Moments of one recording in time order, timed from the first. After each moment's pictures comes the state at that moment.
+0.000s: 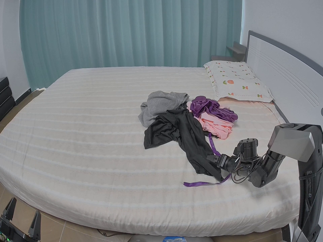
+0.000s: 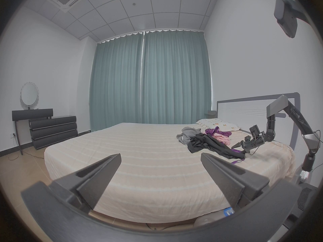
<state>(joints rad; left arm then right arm) 0.00 0.02 -0.02 0.00 0.00 -0.01 0.26 2.44 -0.84 -1.03 0.13 0.62</state>
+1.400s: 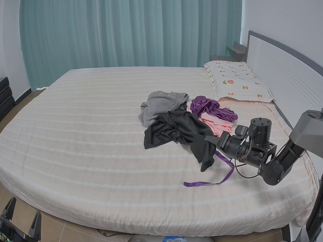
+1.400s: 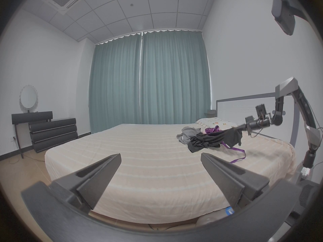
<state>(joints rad) 0.00 0.02 -0.02 0.00 -0.01 0.02 0.38 2.12 -0.72 -1.15 0.25 0.80</state>
